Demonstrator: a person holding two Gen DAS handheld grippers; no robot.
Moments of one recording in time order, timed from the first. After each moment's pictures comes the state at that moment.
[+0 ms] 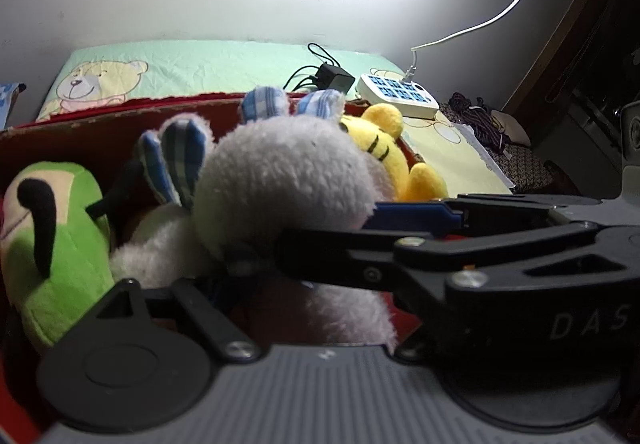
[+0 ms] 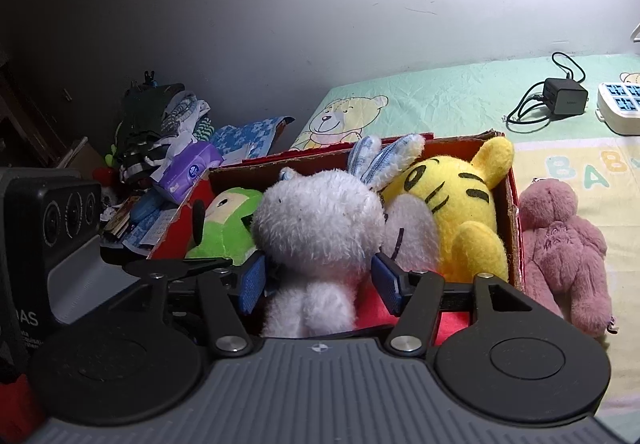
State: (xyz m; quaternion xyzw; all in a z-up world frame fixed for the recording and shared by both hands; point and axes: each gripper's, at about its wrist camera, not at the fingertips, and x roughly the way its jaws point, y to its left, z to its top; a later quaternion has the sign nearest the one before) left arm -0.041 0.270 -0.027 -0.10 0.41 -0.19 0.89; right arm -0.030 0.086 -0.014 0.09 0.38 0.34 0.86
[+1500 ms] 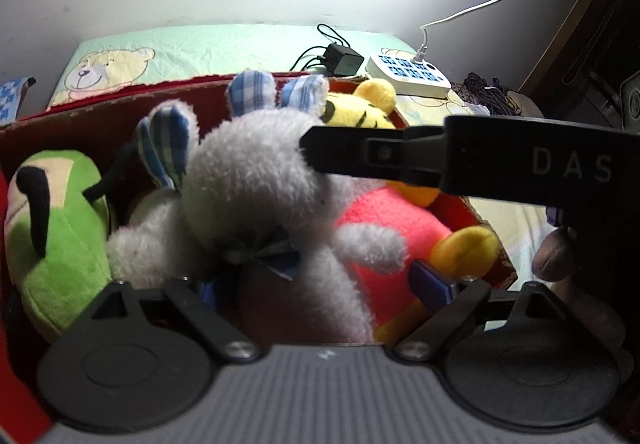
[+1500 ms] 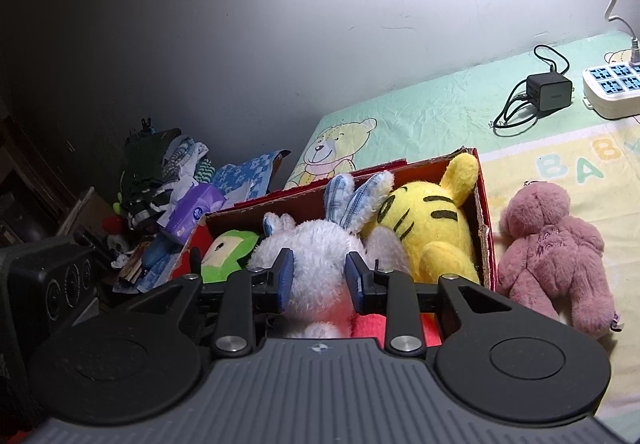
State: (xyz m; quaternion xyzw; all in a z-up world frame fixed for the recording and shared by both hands) left arm -0.046 0.254 -0.022 -0.08 0.44 -0.17 0.88; right arm -0.012 0.061 -0.014 0.16 0.36 0.33 0.86
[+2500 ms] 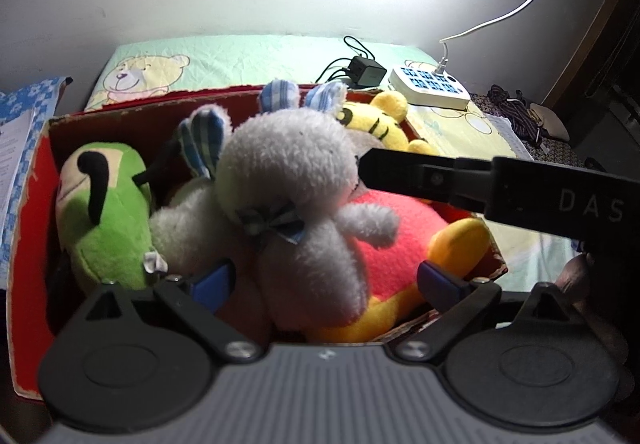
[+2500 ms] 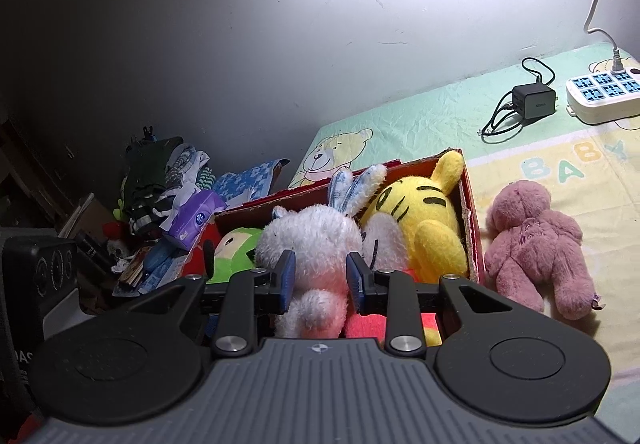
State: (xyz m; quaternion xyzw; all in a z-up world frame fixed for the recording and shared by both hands) left arm -0.071 0.256 -0.004 -0.08 0.43 -0.12 0.89; right arm -0.040 0.047 -0.007 0.16 0.34 0.32 0.87
